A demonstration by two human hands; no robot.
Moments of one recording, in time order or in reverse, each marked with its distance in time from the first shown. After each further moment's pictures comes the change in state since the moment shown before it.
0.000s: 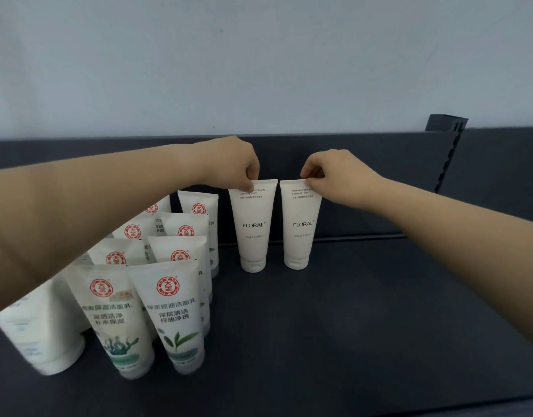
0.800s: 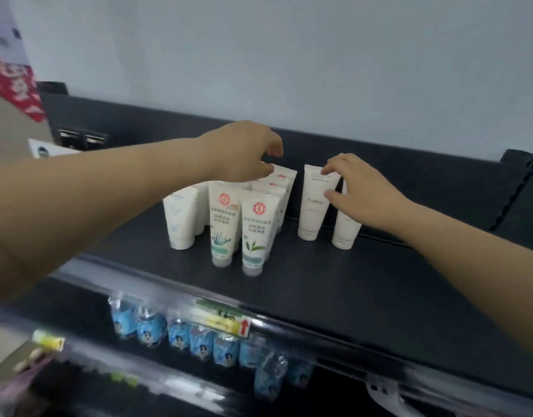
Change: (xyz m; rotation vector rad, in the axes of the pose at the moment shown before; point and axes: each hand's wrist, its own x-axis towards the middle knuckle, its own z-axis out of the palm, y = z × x) left_hand -0.189 0.041 -0.037 -0.034 0.237 -0.282; right_hand -0.088 -0.085 -0.013 0.026 -0.009 -0.345
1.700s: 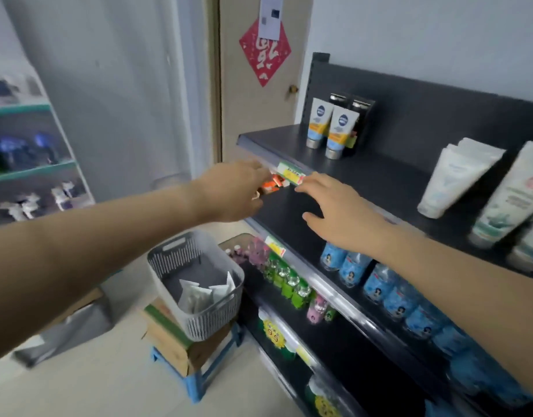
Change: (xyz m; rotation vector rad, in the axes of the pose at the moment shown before) left_hand -0.422 -0.152 -0.029 0.215 -0.198 -0.623; right_hand -0.033 -0.406 0.142 0.175 -0.245 -0.632
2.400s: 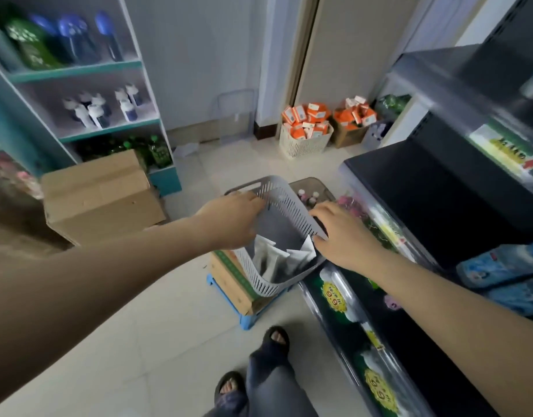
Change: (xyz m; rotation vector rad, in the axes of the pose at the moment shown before) left_hand -0.078 -0.237 0.210 -0.216 -0.373 -0.276; right_hand 0.173 -0.109 0.256 0.116 -0.433 -0.011
